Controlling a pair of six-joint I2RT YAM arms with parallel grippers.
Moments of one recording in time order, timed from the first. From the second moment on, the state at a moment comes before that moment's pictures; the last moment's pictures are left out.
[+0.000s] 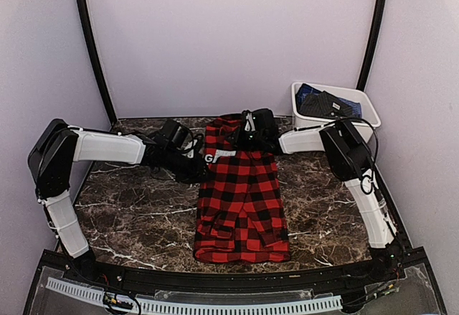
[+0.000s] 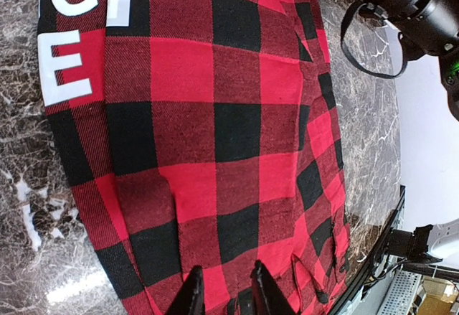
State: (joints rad) left arm -0.63 1.81 1.14 -0.23 0.40 -0.66; right arm 0.60 2.46 1.81 0.22 -0.33 0.74
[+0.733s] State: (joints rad) left arm -0.63 1.81 1.15 -0.26 0.40 -0.66; right arm 0.59 2.38 1.75 0.18 -0.38 0.64
